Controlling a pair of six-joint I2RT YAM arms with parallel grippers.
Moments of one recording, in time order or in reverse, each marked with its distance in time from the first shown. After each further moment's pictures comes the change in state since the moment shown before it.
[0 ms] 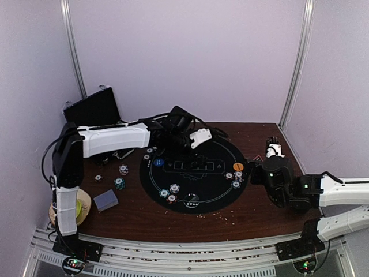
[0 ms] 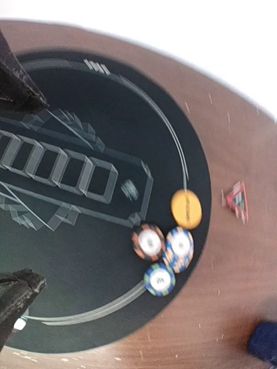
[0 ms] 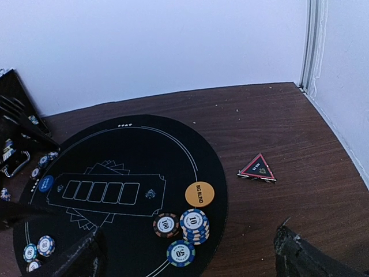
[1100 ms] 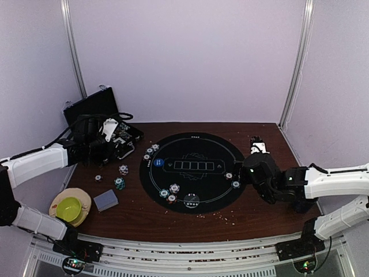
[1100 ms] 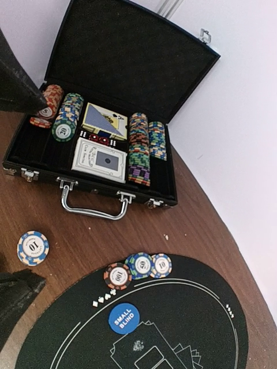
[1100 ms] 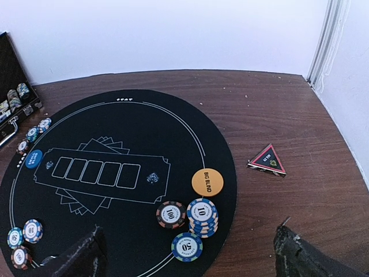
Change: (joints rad) left arm 0.521 -0.822 -0.911 0.328 -0.333 -0.109; right arm 0.000 0.223 0.137 -0.078 -0.033 0.006
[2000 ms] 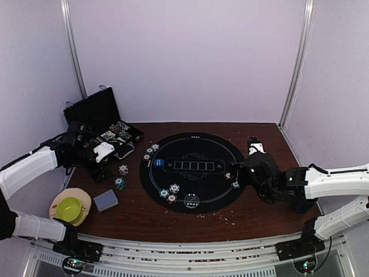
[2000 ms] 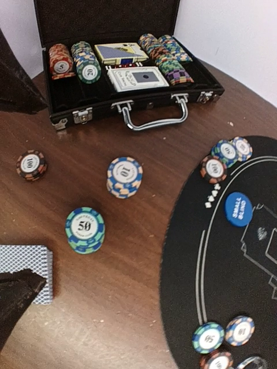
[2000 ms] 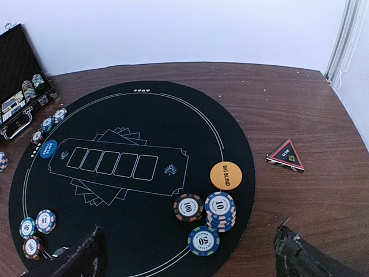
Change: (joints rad) left arm 0.114 -0.113 -0.015 -0.472 0.325 0.405; right arm 0.000 -0.008 -0.007 0.026 -0.078 -0.008
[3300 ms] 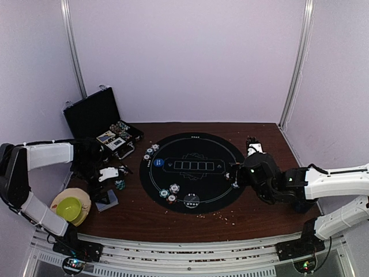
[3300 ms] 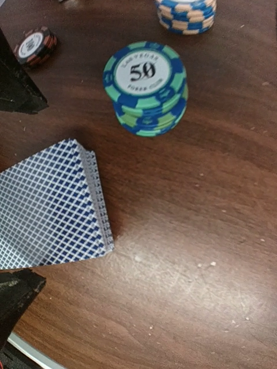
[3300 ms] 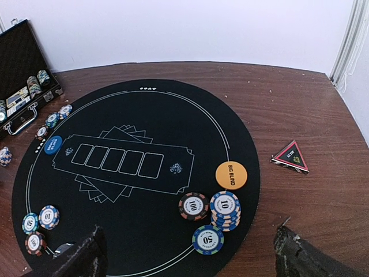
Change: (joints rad) left arm 0.063 0.301 0.001 -0.250 0.066 0.219; right arm 0.014 0.000 0.000 0.008 -0.018 -0.019
